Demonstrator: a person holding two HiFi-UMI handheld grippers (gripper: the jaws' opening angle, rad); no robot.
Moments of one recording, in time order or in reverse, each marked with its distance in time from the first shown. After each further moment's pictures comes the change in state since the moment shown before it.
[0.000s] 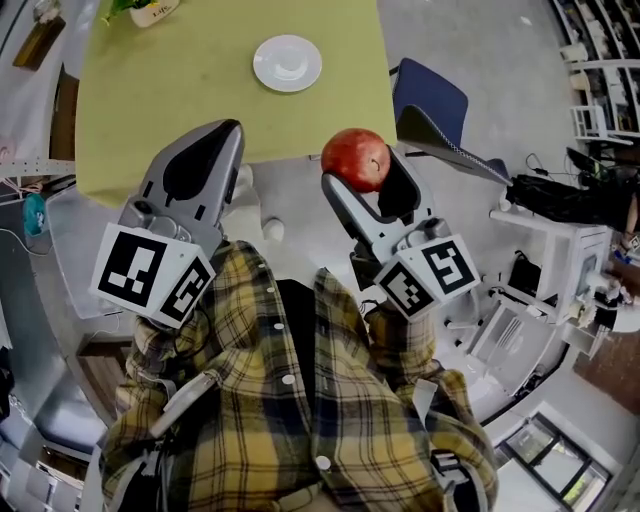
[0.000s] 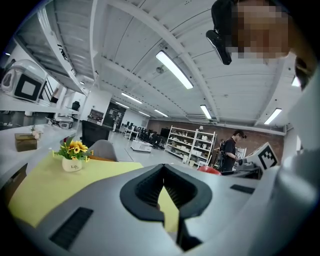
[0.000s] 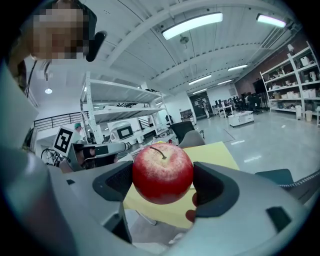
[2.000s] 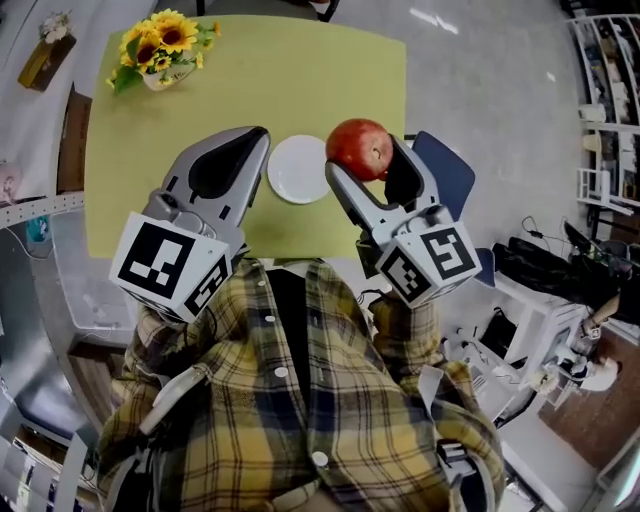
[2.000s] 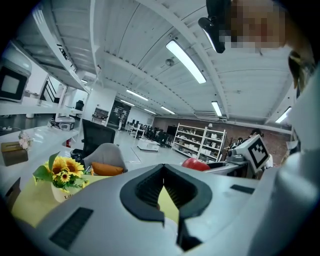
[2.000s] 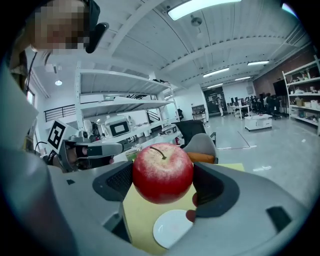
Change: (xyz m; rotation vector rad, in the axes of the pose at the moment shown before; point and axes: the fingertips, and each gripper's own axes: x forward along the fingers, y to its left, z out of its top) left arm 0.170 0.148 0.081 -0.003 0.035 0.058; right arm 0.234 -0.094 0.120 -0.111 0.082 0.117
